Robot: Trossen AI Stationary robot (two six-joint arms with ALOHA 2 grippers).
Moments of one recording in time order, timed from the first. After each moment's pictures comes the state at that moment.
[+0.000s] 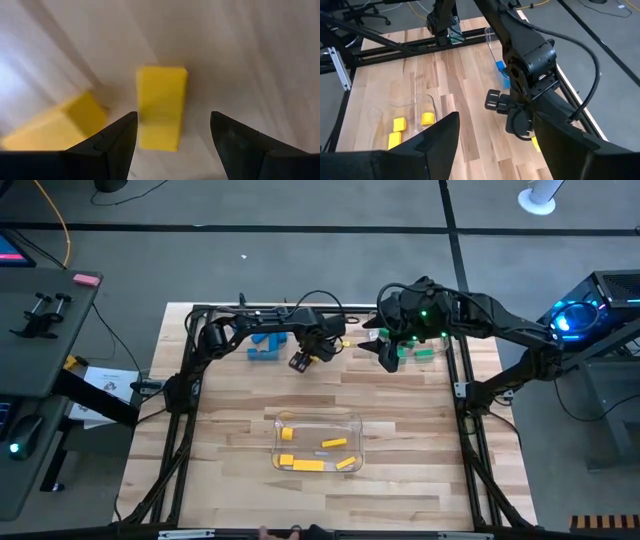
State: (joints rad) left arm 0.38 2.28 1.83 -1.09 -0.16 0.91; right arm -0.12 1.39 1.75 -0.97 0.05 0.09
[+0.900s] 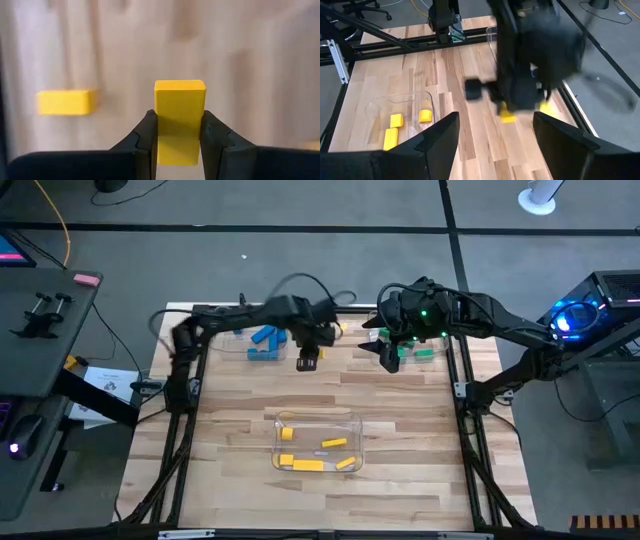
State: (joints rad) left arm 0.34 2.01 1.79 -1.09 0.07 0.41; right arm -0.12 1.39 1.75 -0.97 0.04 0.04
